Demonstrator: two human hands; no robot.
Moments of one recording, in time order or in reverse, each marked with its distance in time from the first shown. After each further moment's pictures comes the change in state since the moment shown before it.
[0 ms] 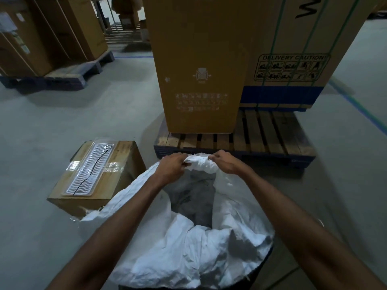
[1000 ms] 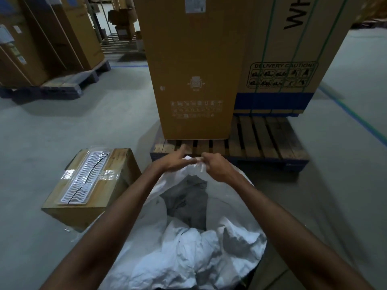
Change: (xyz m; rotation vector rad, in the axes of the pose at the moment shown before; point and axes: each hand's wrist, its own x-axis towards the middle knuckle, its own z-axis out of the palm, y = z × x) left_hand 0.023 0.031 -0.046 -0.354 -0.260 0.023; right_hand -0.026 -0.022 0.002 -0.127 0.215 -0.244
